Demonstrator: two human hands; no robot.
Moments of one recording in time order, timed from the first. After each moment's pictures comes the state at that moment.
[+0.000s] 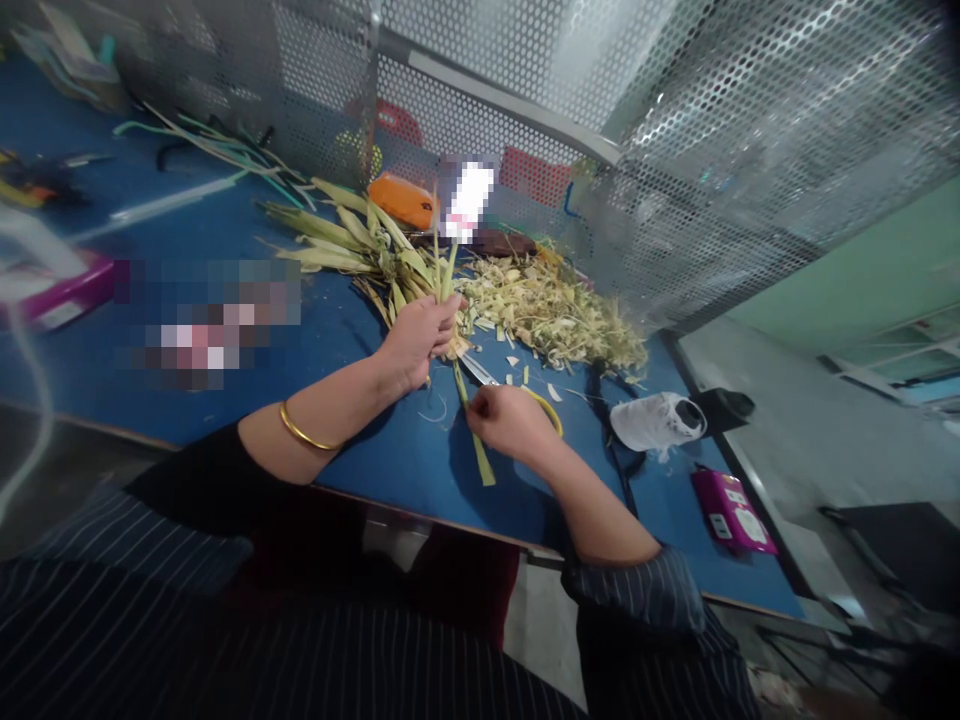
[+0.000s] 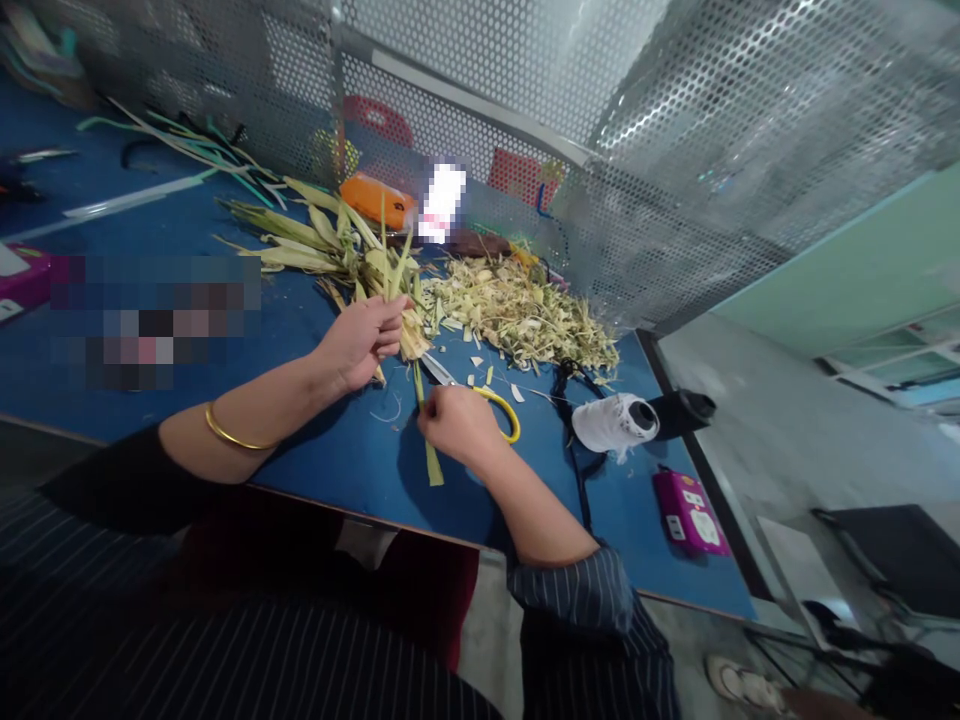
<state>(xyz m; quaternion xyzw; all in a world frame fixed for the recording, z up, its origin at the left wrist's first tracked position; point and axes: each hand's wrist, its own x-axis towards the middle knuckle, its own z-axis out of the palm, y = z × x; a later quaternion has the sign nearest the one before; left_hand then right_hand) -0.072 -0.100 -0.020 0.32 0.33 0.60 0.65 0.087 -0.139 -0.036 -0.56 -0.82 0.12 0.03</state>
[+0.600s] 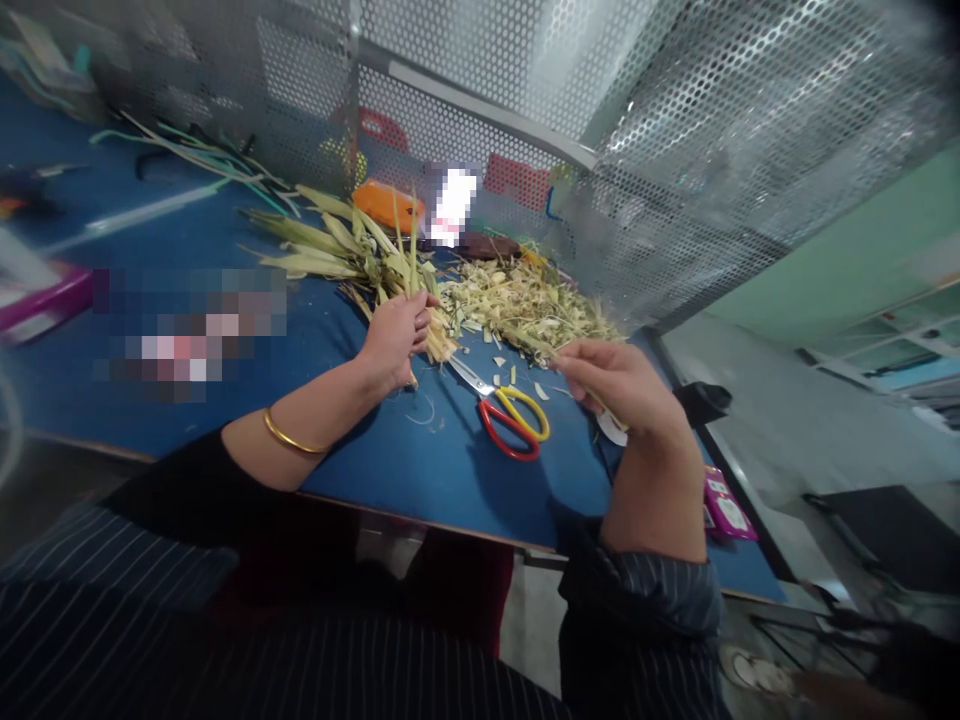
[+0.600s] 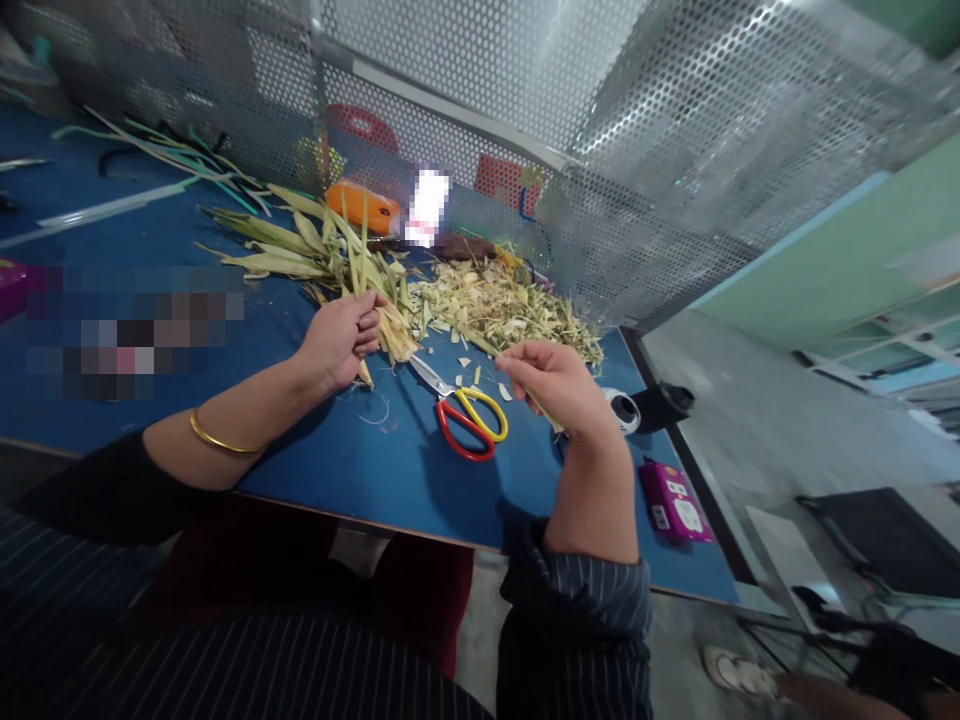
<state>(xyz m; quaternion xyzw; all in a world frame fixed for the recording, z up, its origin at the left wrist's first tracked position) -0.076 -0.093 -0.020 0.28 0.37 0.63 0.62 0.175 -0.123 0.037 -0.56 -0.67 0.39 0.29</state>
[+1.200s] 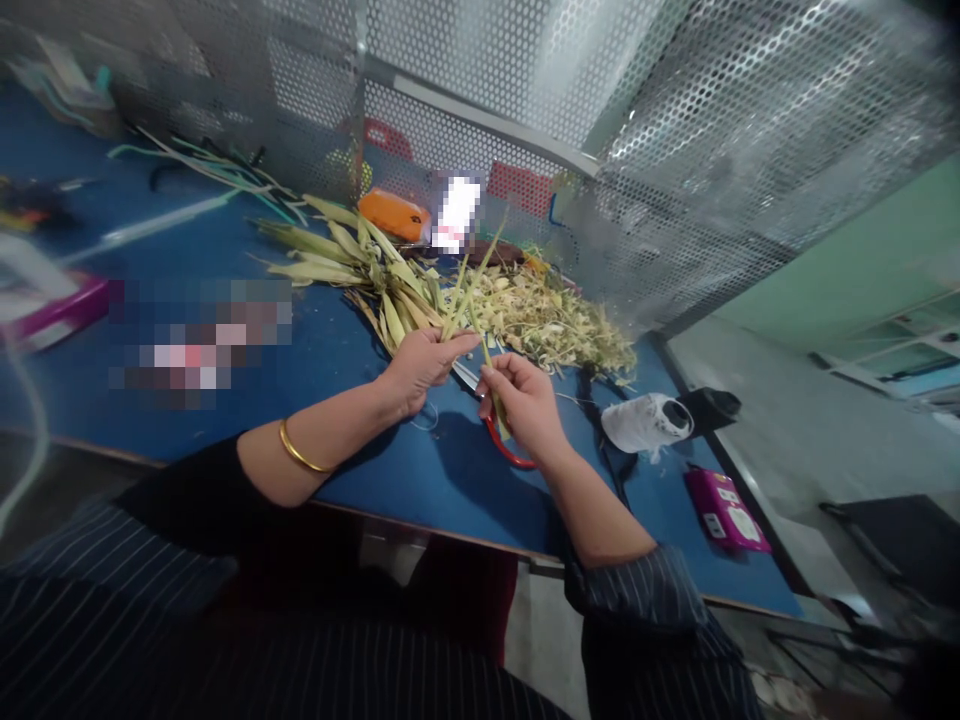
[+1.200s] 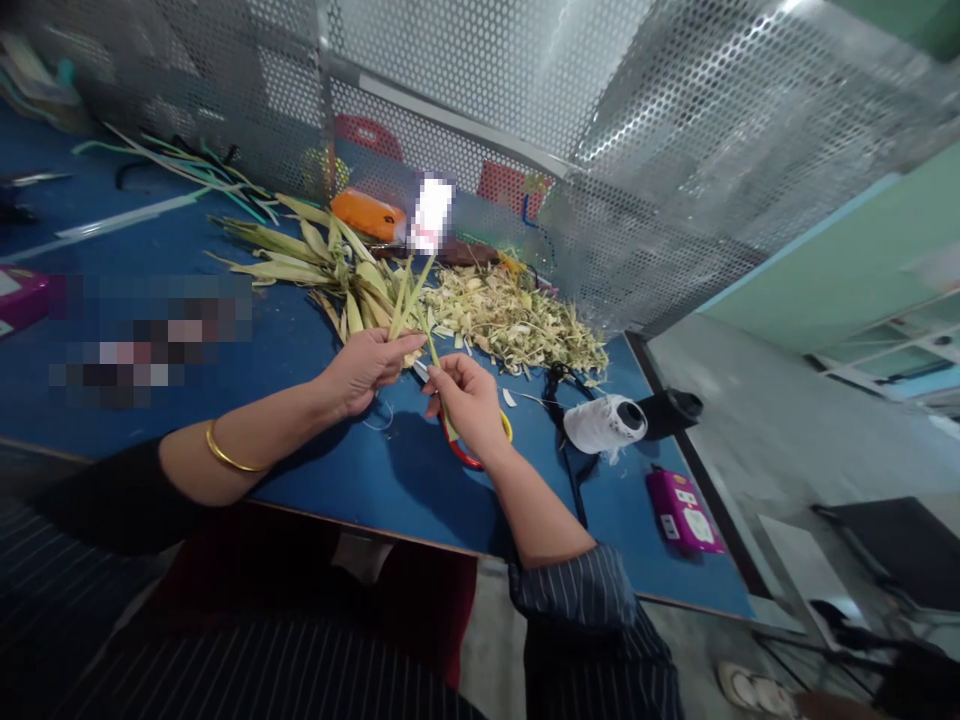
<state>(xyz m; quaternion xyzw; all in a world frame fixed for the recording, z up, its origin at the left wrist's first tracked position) -0.058 -0.115 -0.025 0.38 0.39 0.54 0.64 0.092 -0.132 -0.029 -0.48 -0.59 0.49 0.42</state>
